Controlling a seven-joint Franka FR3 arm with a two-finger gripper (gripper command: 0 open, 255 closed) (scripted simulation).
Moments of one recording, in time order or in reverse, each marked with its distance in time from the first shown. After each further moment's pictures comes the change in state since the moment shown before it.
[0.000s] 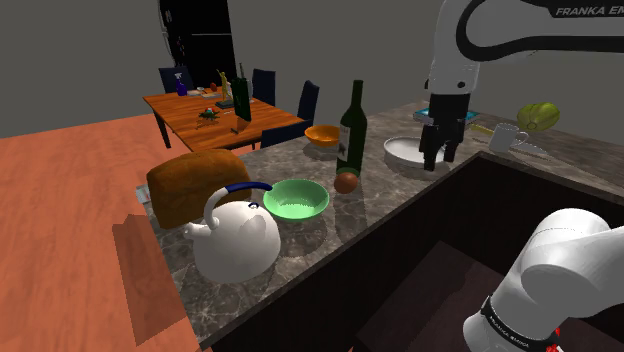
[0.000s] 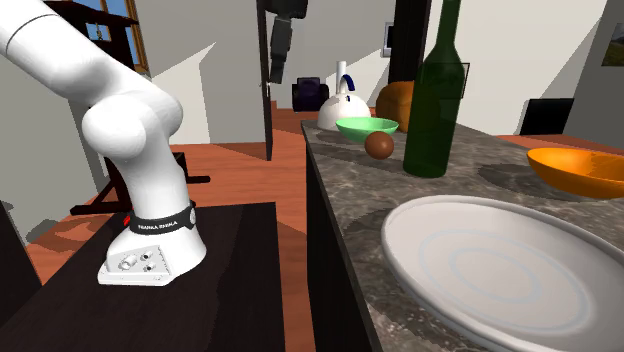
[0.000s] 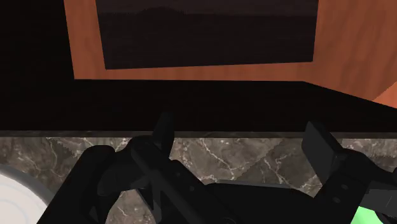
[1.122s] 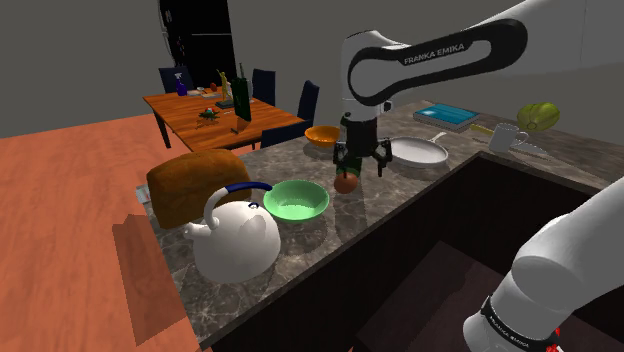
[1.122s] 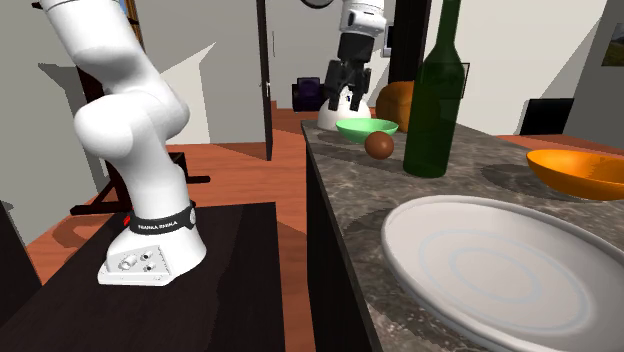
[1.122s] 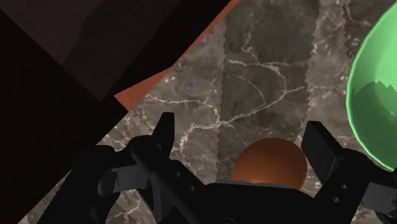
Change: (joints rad) arm -0.158 0.488 0.348 0.197 0.035 0.325 0.910
